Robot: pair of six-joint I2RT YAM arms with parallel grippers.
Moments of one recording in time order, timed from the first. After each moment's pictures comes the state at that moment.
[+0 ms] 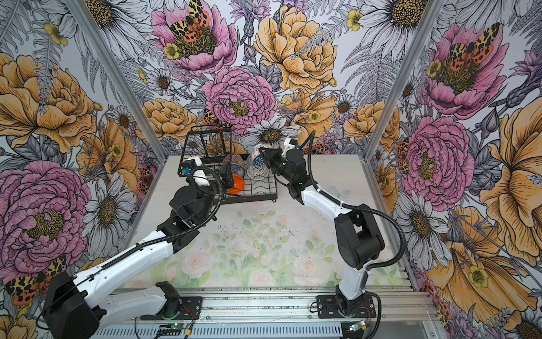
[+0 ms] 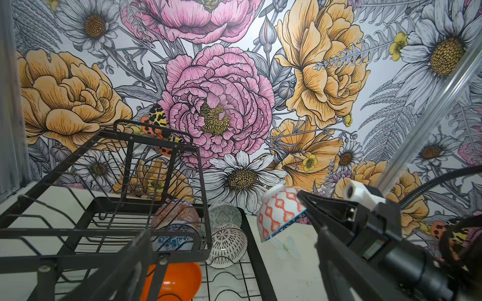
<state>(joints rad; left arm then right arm) -0.66 1.13 0.88 0.29 -0.50 -0.32 0.47 1.80 1.32 0.48 -0.29 1.36</state>
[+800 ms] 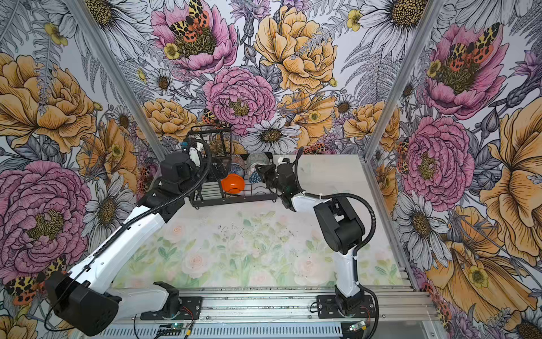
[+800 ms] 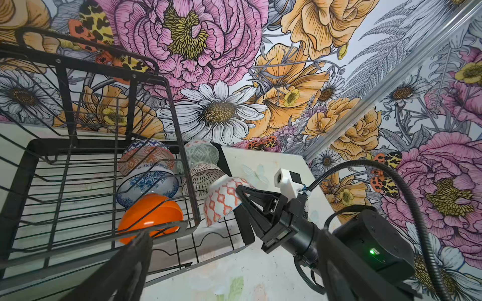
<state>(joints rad) -0.40 1.26 1.22 -0.27 0.05 -0.48 0.49 2.00 1.25 0.64 -0.26 1.49</state>
